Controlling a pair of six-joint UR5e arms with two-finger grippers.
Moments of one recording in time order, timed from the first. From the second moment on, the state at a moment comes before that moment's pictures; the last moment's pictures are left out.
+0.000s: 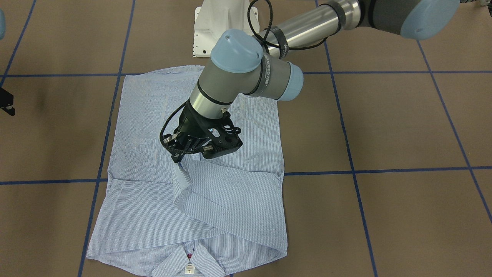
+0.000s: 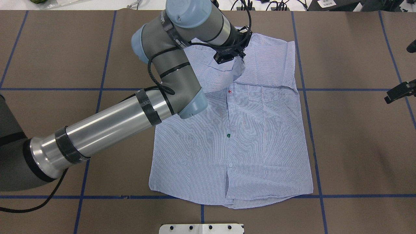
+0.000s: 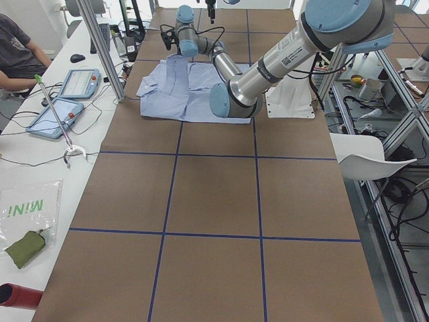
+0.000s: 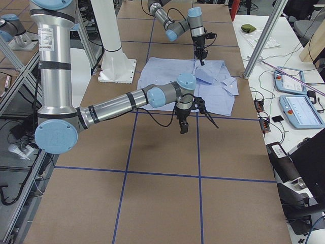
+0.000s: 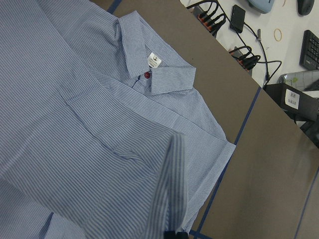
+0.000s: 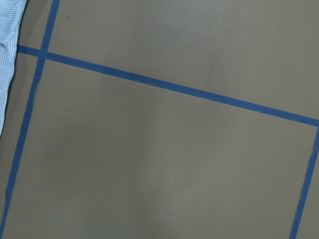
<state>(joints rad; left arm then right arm) -0.65 -2.69 -1.09 -2.26 -1.90 -1.86 1.20 -1.58 1.92 -1.59 2.24 0.25</state>
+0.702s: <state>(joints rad) -0.46 -2.70 -0.98 -2.51 -1.67 -1.83 1.20 -1.52 1.89 -1.60 2.29 0.27</state>
